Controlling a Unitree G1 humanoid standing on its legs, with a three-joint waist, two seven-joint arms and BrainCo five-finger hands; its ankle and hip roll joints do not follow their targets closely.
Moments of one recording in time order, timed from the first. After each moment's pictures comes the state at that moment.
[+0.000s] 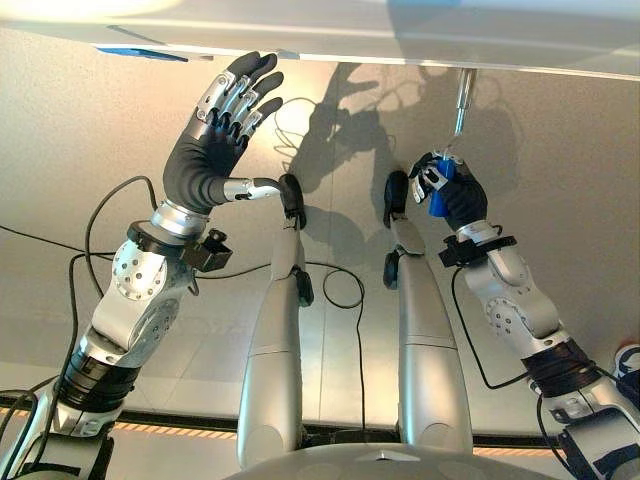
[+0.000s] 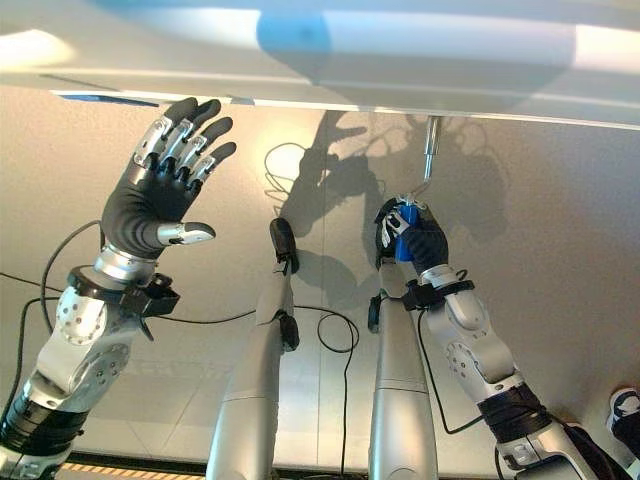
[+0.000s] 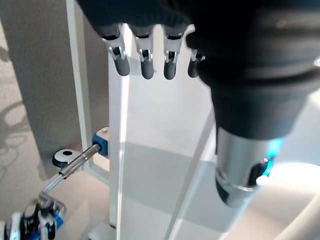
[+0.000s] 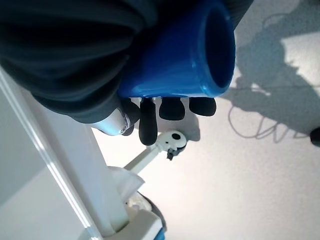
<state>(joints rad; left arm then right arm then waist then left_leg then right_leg) -0.24 0.73 -0.14 -0.42 -0.68 -0.30 -0.08 -0.29 -0.59 0.26 -0.06 0.73 -0.17 -0.03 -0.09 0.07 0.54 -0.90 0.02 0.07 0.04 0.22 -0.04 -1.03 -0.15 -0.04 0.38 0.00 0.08</state>
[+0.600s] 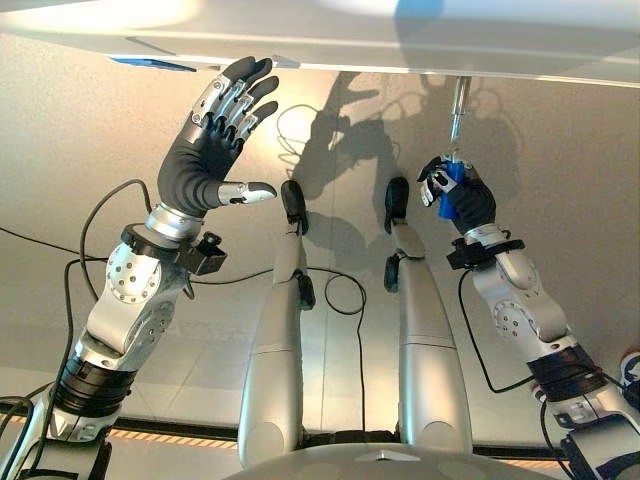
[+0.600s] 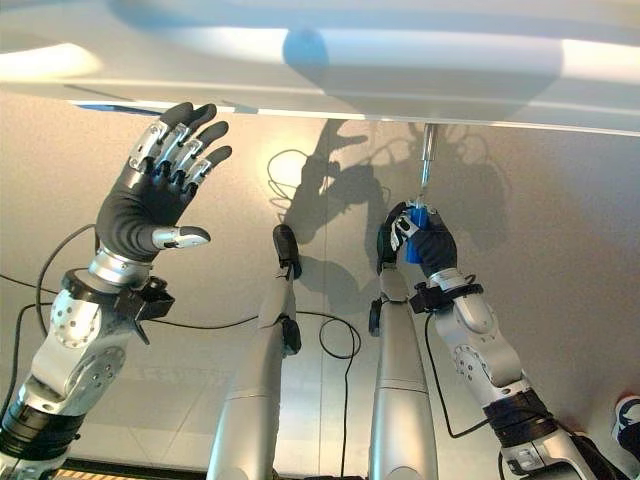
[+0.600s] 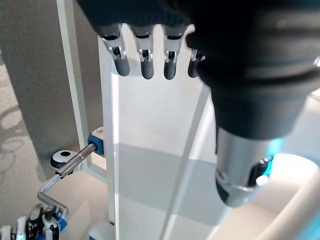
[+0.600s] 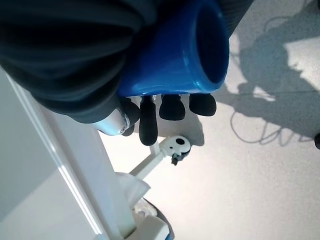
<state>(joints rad) -0.24 0.73 -0.13 -0.42 -0.68 -0.30 -0.11 -0.26 -0.55 0.20 -0.05 0.74 -0.17 -0.01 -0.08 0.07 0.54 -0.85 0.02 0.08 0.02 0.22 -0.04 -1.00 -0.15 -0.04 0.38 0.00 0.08</state>
